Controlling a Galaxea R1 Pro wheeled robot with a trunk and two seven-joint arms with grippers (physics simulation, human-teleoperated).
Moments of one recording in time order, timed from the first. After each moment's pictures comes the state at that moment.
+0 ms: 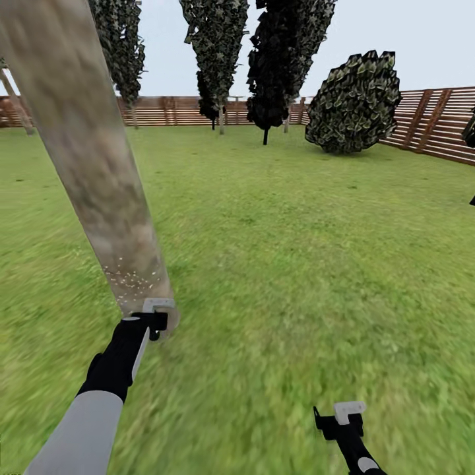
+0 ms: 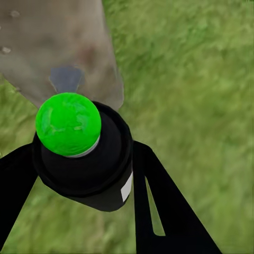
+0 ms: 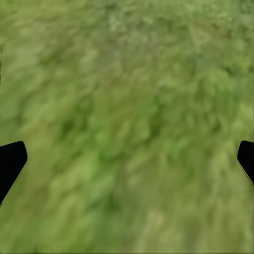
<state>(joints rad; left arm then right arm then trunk) -0.69 -0.06 0.17 -0.96 -0.26 0.59 -0.04 -0.49 -0.03 -0.53 -0.16 0.64 -0.49 -0.04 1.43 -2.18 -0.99</state>
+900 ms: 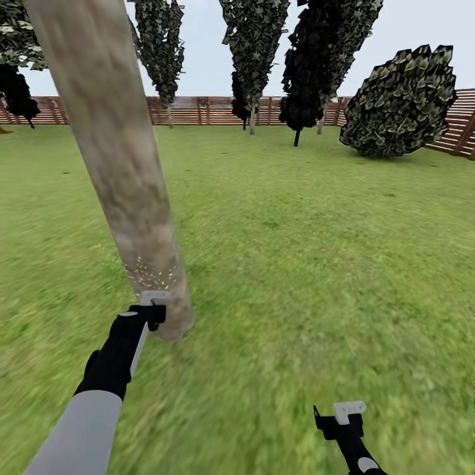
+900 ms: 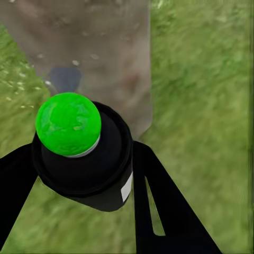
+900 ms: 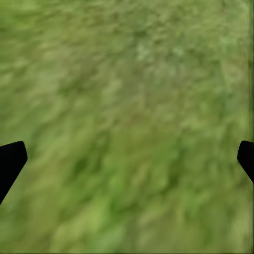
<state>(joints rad) -0.69 -0.06 0.17 -1.04 -0.25 0.59 -0.04 -0.49 -0.03 -0.53 -0.16 0.64 -0.49 -0.04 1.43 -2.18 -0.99</state>
